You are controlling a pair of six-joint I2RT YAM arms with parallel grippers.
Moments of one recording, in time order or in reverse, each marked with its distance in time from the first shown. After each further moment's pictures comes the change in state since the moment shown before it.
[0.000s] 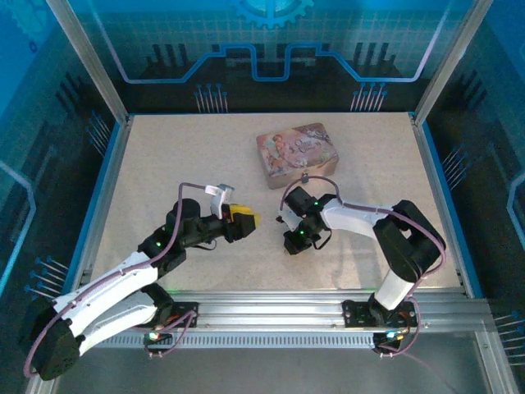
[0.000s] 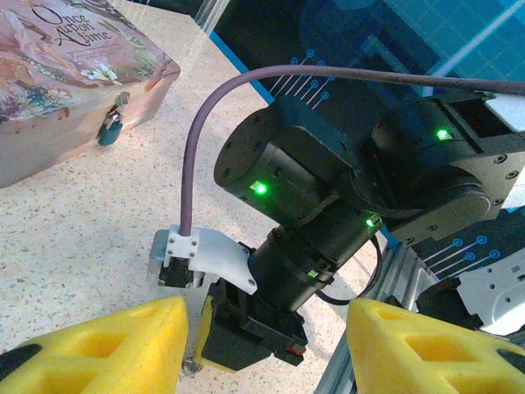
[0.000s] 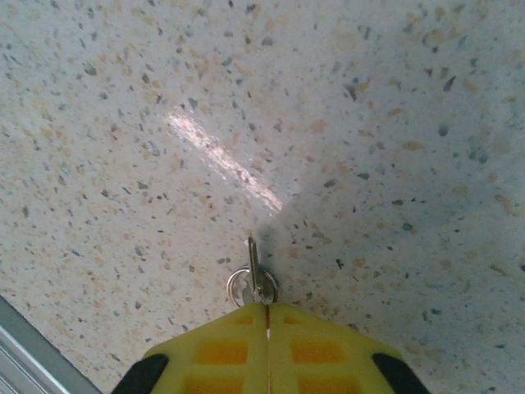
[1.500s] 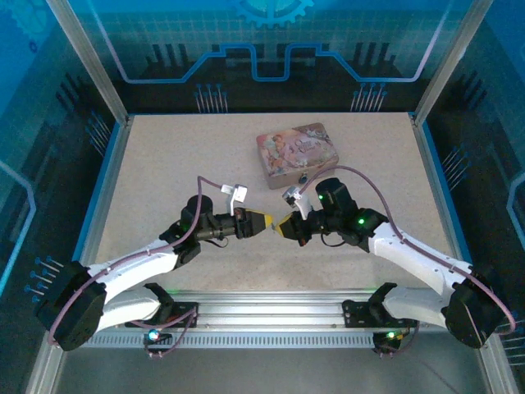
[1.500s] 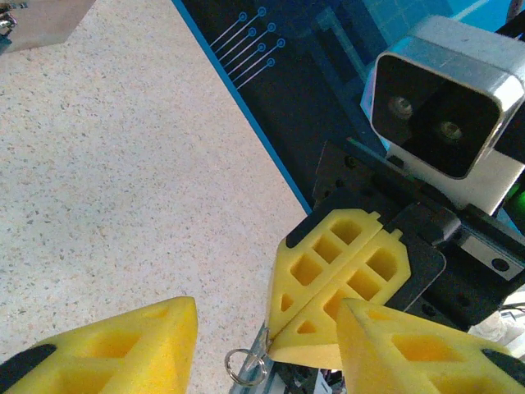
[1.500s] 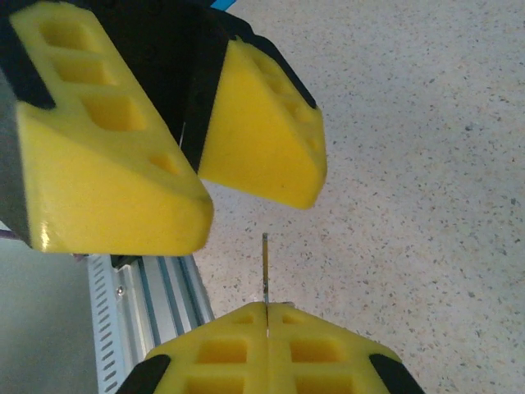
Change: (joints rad) left arm 0.017 0.262 -0.042 0.345 0.219 -0.244; right arm -0.023 -0.536 -0.159 0.353 -0.251 -0.011
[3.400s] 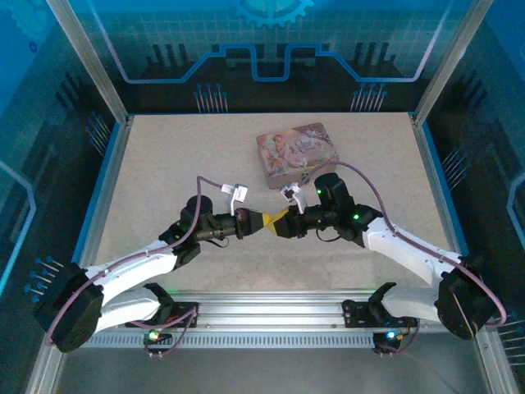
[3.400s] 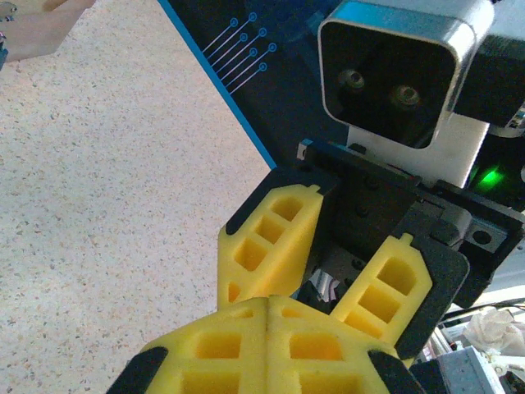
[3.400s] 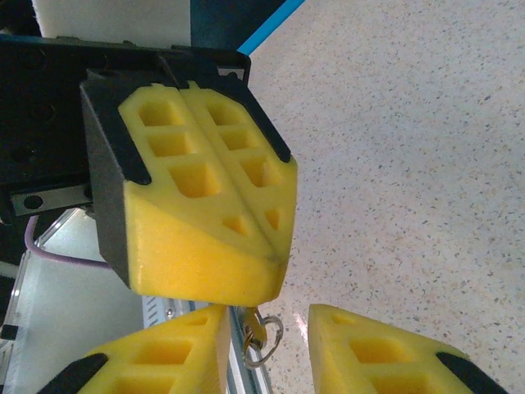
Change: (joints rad) left arm -0.013 -0.017 0.008 -0.004 -0.013 0.008; right arm -0.029 0.077 0.002 0.133 -0.142 0.103
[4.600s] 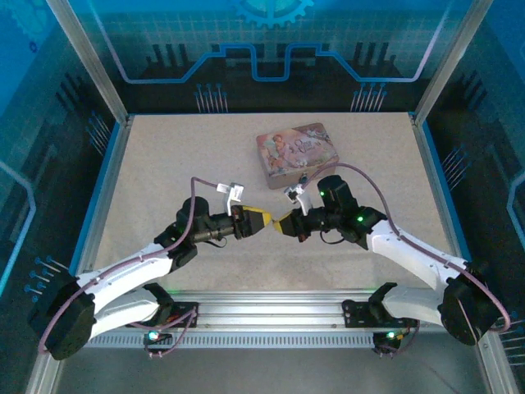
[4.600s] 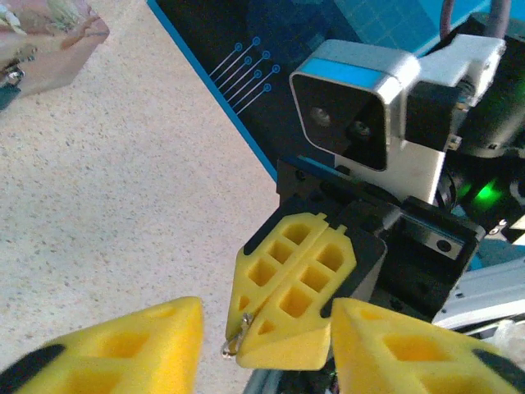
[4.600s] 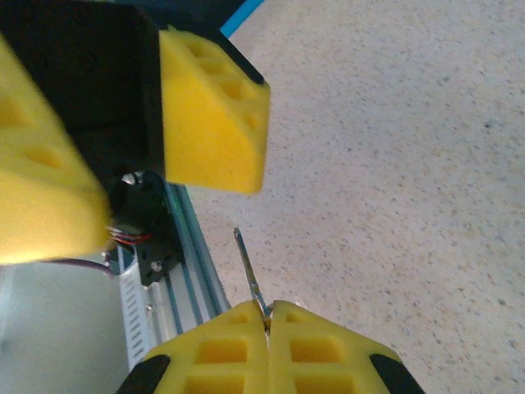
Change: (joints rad) left arm -0.007 -0.071 0.000 -0.051 -0.073 0.029; right arm -0.011 -0.048 -0.015 -0.085 0.082 -0.014
